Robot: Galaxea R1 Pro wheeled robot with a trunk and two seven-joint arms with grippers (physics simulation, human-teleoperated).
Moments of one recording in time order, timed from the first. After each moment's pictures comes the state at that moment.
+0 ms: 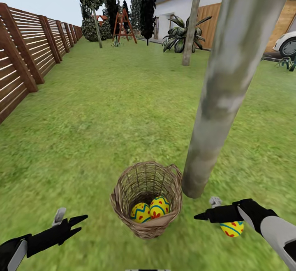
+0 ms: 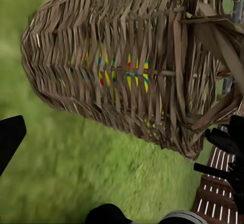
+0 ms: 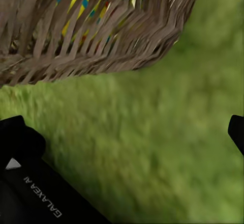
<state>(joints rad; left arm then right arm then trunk) -0.40 0.31 0.35 -0.62 0.30 0.77 -1.07 -0.85 -0.32 0.41 -0.15 -0.24 0.40 1.02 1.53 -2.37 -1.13</state>
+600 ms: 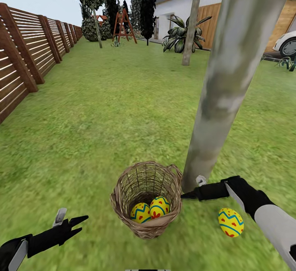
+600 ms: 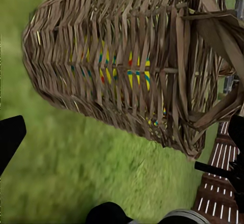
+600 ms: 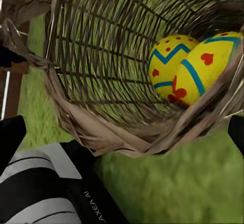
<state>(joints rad) -0.40 0.31 0.34 -0.62 0.29 0.76 -1.07 -0.85 -0.32 0.40 -0.54 -0.25 0.64 1.18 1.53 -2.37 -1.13</state>
